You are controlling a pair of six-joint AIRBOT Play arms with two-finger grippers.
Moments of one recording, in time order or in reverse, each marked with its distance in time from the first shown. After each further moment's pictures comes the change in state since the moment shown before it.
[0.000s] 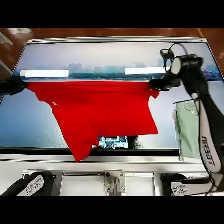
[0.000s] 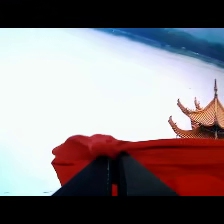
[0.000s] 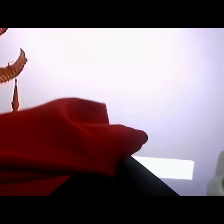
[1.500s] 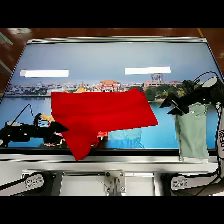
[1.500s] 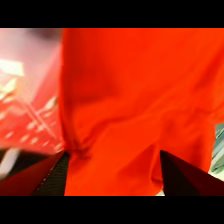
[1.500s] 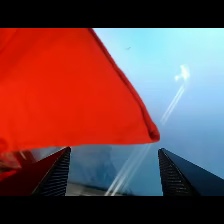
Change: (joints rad) left arm 0.098 -0.224 -0.654 -0.424 -0.073 0.178; right arm -0.449 -0.016 -0.256 0.584 0.204 -0.158
